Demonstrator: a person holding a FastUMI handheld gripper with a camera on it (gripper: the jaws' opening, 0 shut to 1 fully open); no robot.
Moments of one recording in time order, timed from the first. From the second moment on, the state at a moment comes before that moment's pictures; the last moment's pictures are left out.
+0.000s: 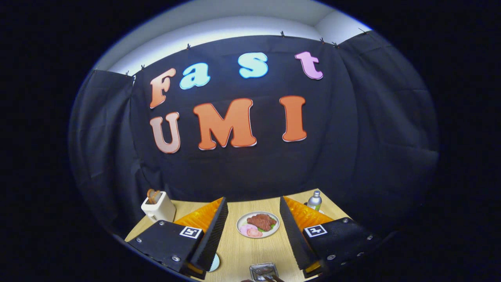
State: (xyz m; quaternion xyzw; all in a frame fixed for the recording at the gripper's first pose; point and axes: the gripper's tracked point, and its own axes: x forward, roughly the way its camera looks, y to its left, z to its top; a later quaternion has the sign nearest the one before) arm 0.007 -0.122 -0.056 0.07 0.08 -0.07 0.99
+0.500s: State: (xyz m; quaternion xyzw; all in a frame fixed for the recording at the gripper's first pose) arm 0.005 -0.124 0.017 0.04 -0.03 -0.06 1.00
